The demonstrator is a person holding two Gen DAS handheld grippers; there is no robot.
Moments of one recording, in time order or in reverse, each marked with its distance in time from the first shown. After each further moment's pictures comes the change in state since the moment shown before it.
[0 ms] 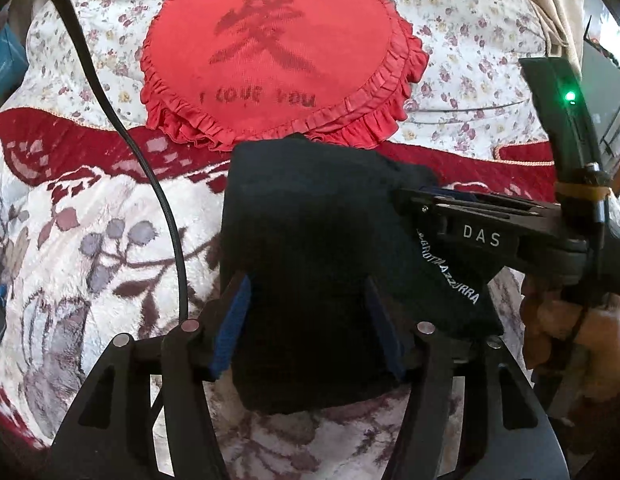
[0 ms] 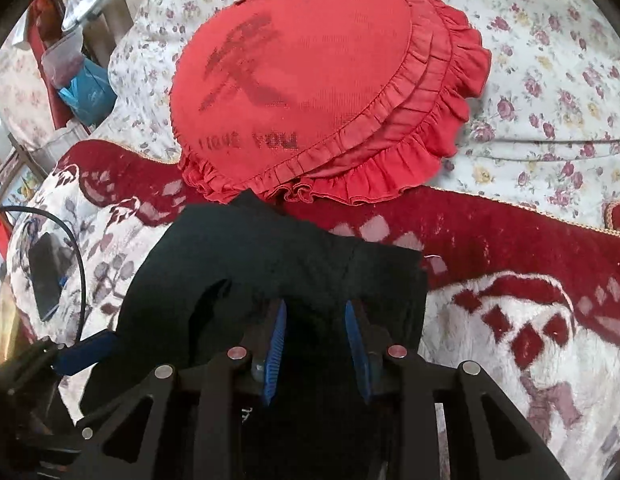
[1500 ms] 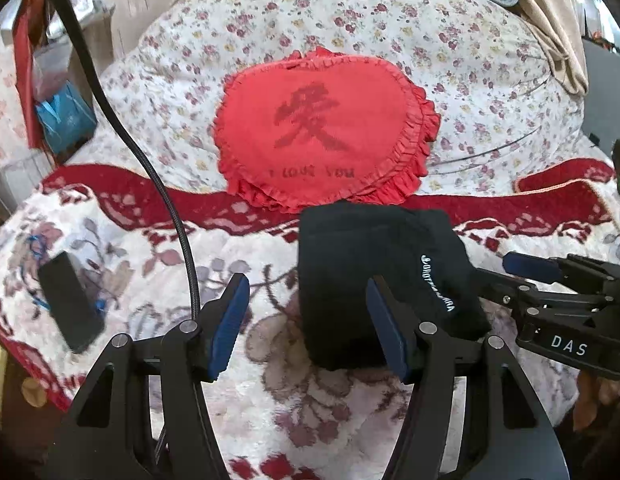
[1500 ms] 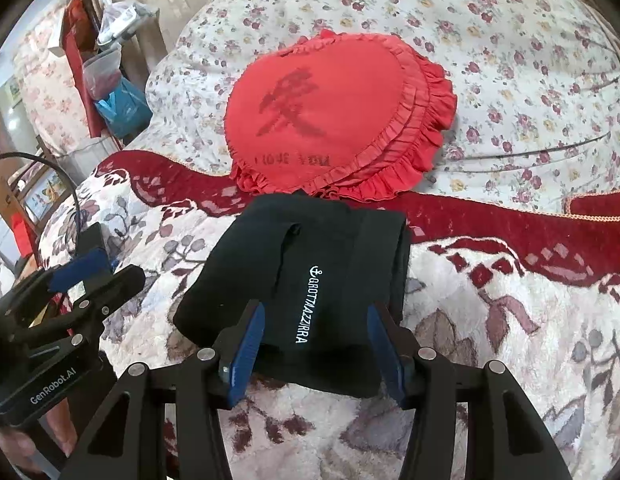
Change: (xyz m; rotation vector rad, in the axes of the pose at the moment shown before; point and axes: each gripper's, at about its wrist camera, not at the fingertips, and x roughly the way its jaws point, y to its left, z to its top) left arm -0.105 -0.016 -0.017 0.047 -0.218 0.234; right arm -0.116 0.028 -0.059 -0.015 -0.103 0.021
